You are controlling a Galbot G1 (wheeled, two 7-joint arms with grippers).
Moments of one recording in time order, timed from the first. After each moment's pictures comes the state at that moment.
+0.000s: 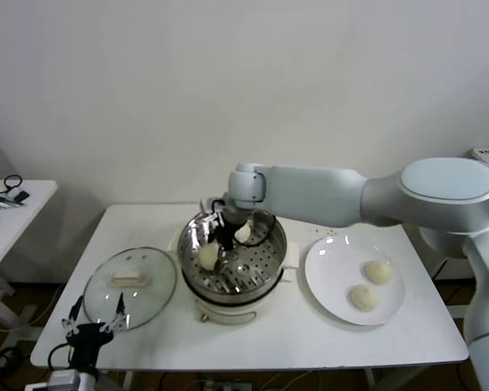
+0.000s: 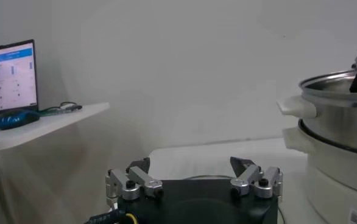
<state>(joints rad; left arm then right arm) 1.70 -1.43 -0.76 -1.99 -0.10 -0.02 -0.05 0.54 1.39 -1.46 1.15 0.71 -0.36 -0.86</state>
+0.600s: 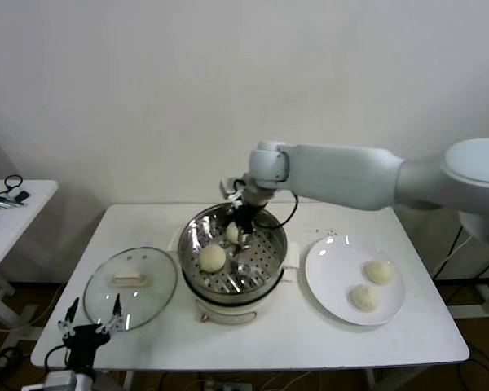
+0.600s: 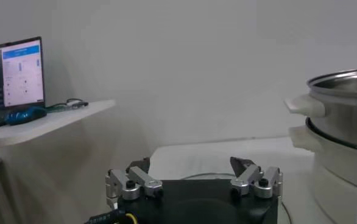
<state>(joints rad) 1.71 -1.43 -0.77 -2.00 -0.12 -0.02 -0.06 0.75 1.18 -1.54 1.27 0.73 -0.29 -0.97</state>
